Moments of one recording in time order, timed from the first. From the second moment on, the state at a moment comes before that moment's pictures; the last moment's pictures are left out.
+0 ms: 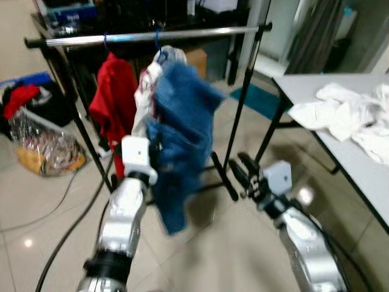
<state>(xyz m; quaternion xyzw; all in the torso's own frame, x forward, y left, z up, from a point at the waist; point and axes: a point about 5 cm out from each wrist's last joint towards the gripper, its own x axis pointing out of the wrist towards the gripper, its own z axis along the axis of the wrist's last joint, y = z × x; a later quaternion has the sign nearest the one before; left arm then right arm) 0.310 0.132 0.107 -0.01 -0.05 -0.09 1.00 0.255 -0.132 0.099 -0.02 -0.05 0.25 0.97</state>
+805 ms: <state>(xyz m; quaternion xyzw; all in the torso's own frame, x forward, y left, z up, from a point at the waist) 0.310 0.128 0.106 0.00 -0.05 -0.10 0.99 0.259 -0.133 0.097 -0.02 -0.05 0.24 0.97</state>
